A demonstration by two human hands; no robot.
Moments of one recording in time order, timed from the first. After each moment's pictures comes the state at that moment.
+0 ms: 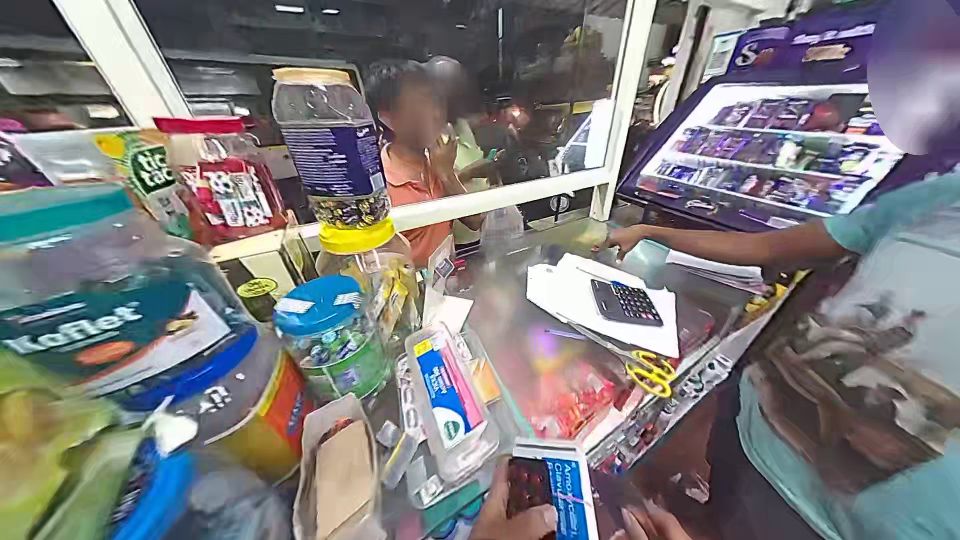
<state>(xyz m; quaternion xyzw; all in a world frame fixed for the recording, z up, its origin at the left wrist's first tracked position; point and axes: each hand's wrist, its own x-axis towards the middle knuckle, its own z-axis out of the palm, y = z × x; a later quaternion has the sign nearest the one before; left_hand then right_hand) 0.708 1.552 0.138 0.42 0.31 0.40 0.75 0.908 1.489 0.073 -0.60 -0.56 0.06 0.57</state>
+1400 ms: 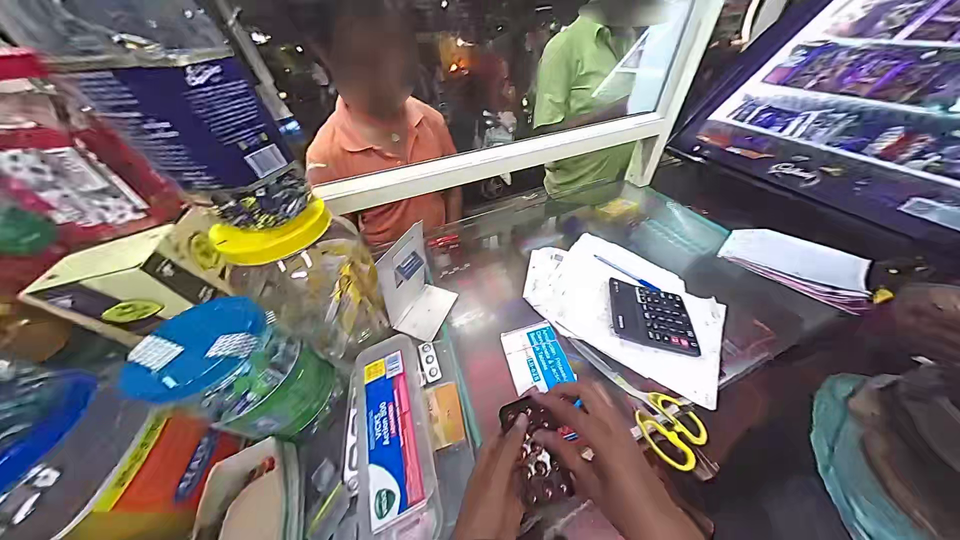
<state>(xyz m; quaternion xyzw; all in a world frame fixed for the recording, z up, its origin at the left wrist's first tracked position) 0.811 1.654 0.170 0.27 0.39 0.51 0.71 0.968 1.674 0.160 -0.45 -0.76 0.08 0.45</state>
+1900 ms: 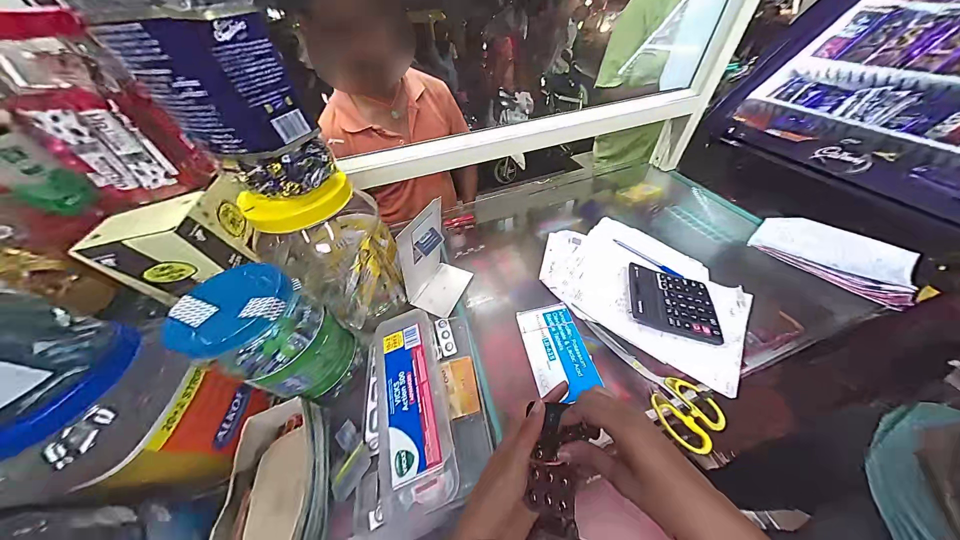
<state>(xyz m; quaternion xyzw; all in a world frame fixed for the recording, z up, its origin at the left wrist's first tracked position) 0.799 1.653 0.151 0.31 0.27 0.41 0.81 0.986 1.666 0.173 -0.40 -0.81 0.24 0.34</state>
